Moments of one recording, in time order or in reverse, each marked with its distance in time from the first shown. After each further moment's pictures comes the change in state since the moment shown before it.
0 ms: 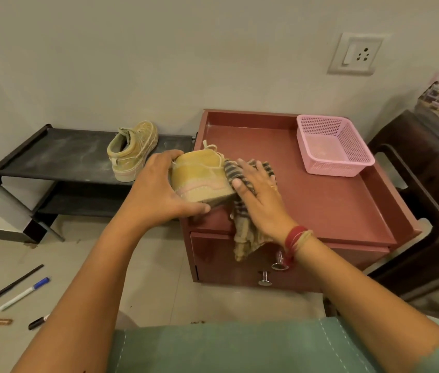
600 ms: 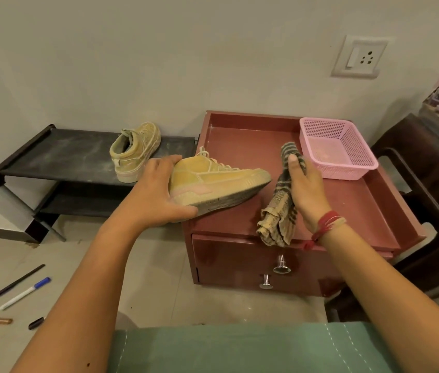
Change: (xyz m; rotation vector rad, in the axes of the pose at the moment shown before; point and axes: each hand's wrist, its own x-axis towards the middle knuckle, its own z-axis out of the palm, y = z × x) left_hand 0.006 -0.019 -0.002 0.053 -0.158 -0.046; right_hand 0.026 0.037 -0.041 0.378 0.383 0.295
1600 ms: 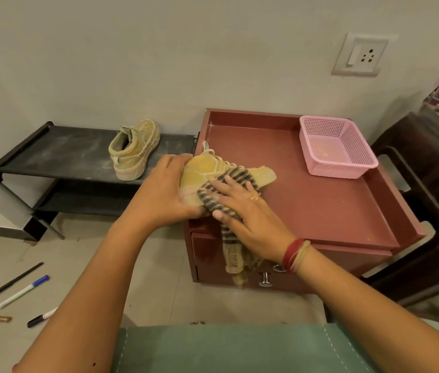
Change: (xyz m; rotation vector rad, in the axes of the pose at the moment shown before) left_hand 0.004 0.009 0.010 0.074 0.044 0.091; right_hand -0.064 -0.005 0.041 -0.584 -0.583 -0.633
